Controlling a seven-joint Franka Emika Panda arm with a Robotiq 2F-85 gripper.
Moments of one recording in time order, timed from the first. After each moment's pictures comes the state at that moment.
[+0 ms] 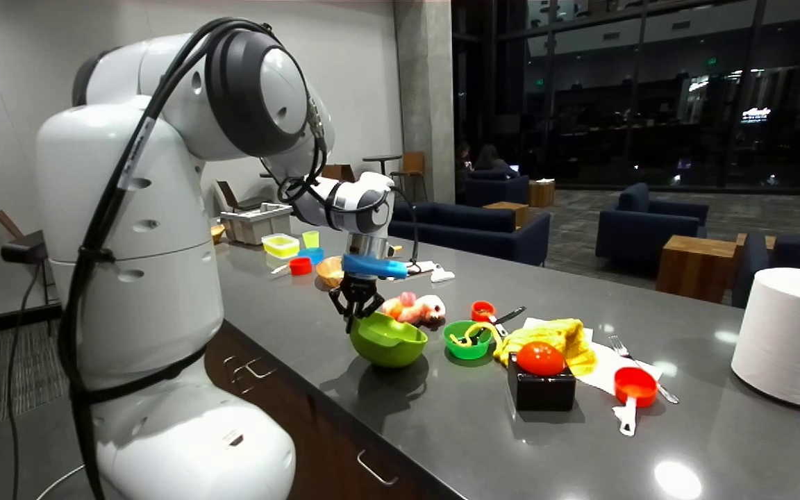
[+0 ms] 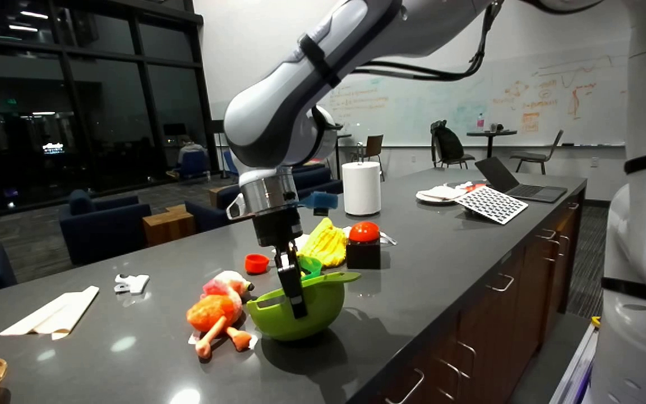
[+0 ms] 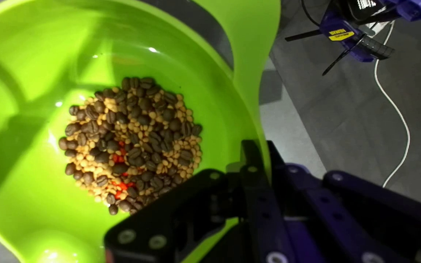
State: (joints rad) arm 0.25 0.07 0.24 -2.16 0.17 1.96 -0.63
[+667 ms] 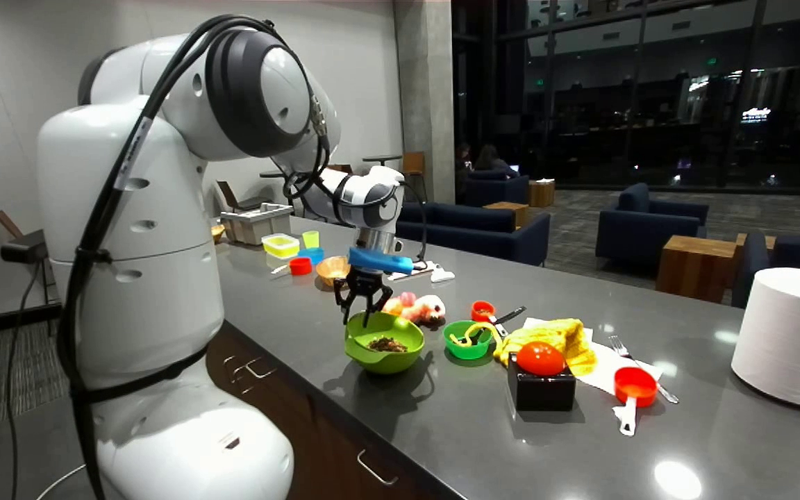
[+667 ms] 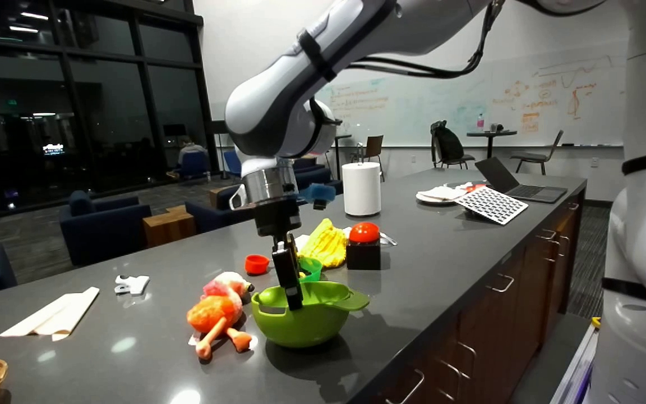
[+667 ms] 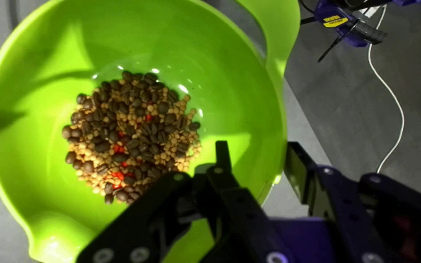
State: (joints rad) arm 0.22 0.08 0.24 -2.13 0.21 1.94 -0.63
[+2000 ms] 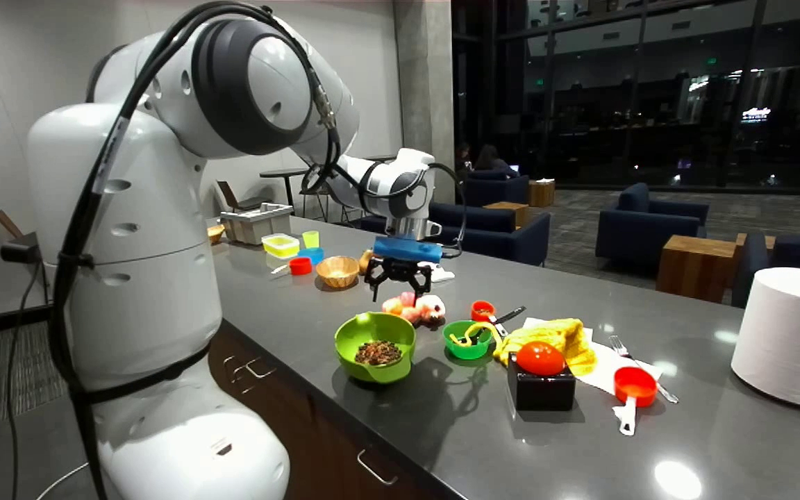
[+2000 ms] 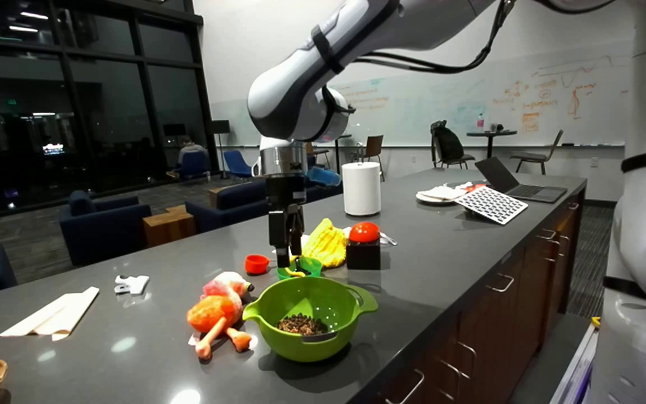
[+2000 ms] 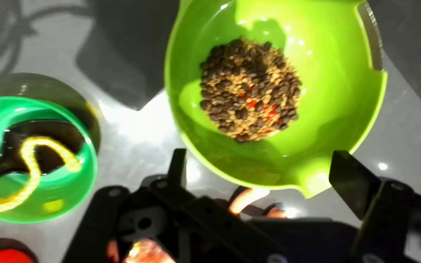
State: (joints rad) arm 0.15 0.05 0.18 -2.10 0.19 2.07 -0.50
